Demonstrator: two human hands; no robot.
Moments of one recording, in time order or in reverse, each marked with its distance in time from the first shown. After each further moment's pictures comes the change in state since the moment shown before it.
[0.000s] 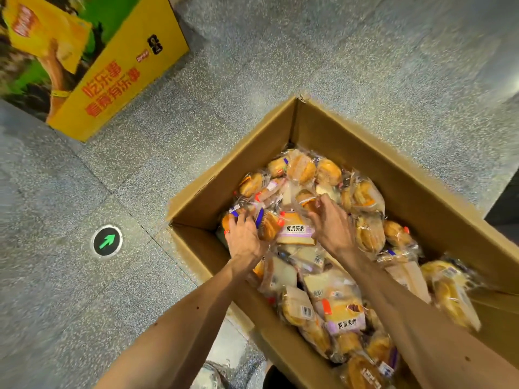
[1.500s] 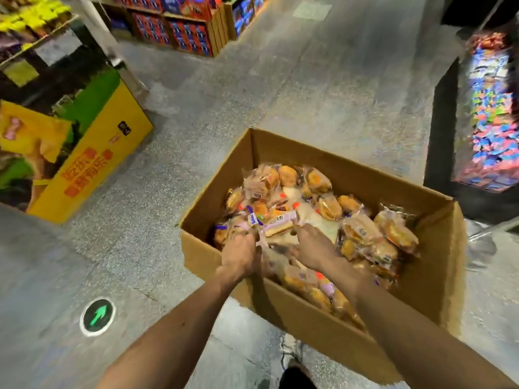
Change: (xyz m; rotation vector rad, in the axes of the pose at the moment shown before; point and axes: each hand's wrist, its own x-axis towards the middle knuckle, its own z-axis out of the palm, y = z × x) left_hand -0.125 -0.017 -0.067 0.314 -0.070 0.479; right_hand -0.165 -0.059 -0.018 -0.283 -0.173 0.152
